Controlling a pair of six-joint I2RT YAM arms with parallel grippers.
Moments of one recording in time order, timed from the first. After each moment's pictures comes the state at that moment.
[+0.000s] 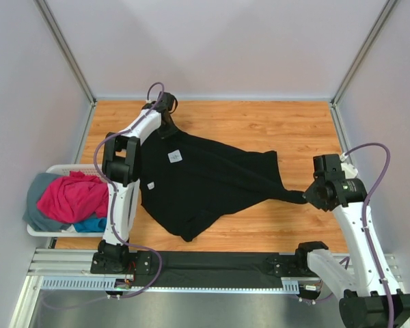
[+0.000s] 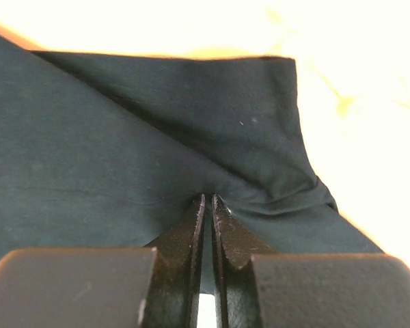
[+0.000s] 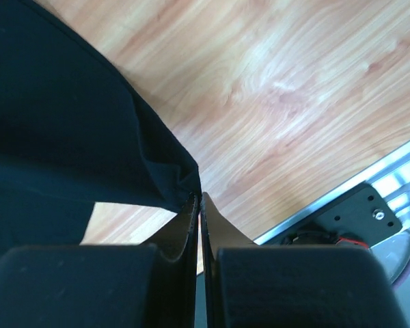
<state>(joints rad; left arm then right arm) -0.26 2.35 1.98 -0.72 -0.14 -0.66 0.09 0.87 0.97 -1.20 0.31 0.78</state>
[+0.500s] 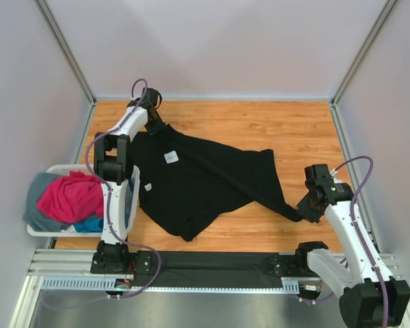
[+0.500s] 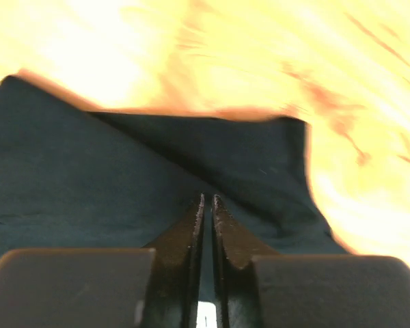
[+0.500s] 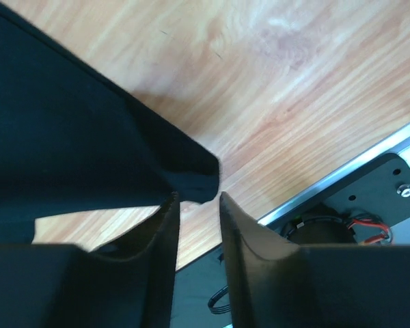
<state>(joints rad) -0.15 2.34 1.98 -0.71 -0.11 -0.67 0.09 0.88 0.74 -1.15 0.22 0.86</state>
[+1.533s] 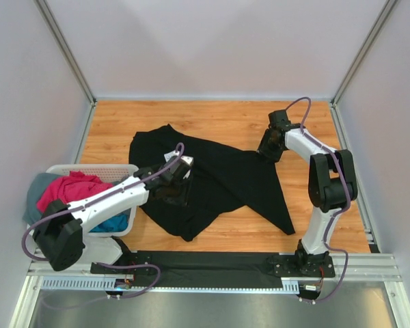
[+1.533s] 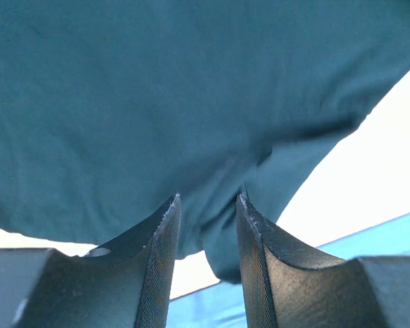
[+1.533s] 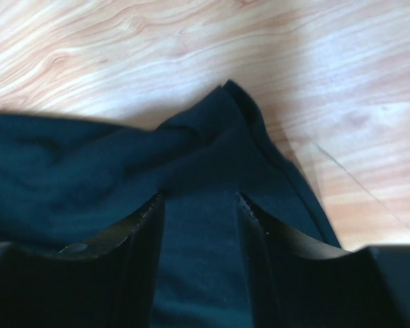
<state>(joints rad) -0.77 1.33 0.91 -0.66 -0.06 -0.50 0.18 1.89 1.35 -0.59 -0.01 0.62</state>
